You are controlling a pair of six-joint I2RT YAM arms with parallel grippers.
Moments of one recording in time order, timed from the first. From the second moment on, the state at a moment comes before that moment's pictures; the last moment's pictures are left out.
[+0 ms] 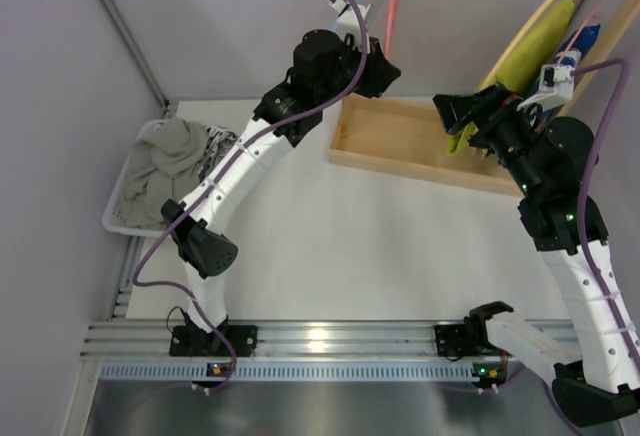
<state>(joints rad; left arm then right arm) -0.72 1.91 2.22 -0.36 0.15 -0.32 0.28 0.92 1.29 -0.29 -0.05 0.60</state>
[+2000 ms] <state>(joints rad) -0.35 1.31 1.48 -0.61 0.36 -0.10 0.24 0.87 1.25 -0.47 -0.22 0.38</state>
